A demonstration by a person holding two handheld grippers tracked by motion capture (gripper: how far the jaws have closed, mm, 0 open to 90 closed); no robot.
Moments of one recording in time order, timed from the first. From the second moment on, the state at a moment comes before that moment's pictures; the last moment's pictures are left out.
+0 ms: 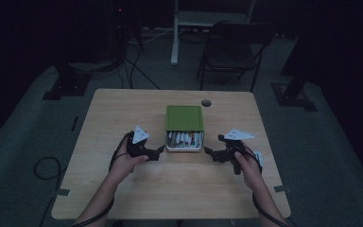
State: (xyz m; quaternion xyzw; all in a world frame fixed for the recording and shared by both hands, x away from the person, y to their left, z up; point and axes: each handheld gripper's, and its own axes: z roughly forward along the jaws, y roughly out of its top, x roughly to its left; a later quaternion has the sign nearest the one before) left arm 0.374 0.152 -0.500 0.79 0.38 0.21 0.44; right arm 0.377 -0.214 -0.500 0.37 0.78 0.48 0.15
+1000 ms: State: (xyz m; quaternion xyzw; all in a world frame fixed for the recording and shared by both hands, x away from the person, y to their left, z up) left arm 0.351 0.197 -0.528 0.76 0.47 0.22 0.40; right arm 0.334 -0.219 -0.529 0.35 0.81 0.46 0.12
